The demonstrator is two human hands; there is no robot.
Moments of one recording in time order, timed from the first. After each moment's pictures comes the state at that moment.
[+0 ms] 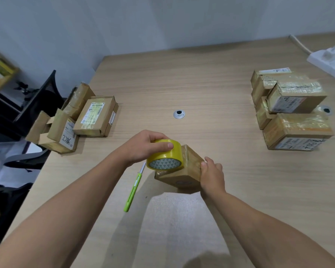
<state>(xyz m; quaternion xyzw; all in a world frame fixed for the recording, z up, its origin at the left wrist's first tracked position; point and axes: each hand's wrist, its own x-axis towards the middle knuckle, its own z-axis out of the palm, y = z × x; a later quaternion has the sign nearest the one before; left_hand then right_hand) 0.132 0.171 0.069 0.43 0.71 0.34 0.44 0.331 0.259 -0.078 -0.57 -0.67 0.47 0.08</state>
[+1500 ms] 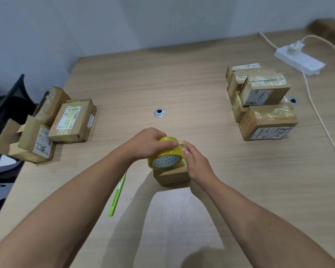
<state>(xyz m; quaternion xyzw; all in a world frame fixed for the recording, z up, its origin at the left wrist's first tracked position) 0.179 0.220 0.066 0.50 0.76 0.20 0.36 0.349 0.274 -0.049 -0.44 -0.69 0.55 0.16</state>
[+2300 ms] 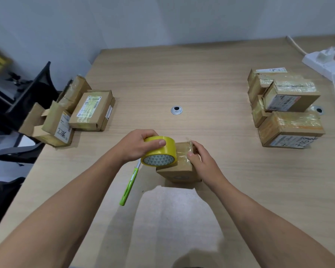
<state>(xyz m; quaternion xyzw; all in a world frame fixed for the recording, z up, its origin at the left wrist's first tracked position) 0.124 0.155 0.047 0.44 0.76 0.32 0.36 0.336 0.261 -0.041 -0.38 -0.68 0.61 0.15</state>
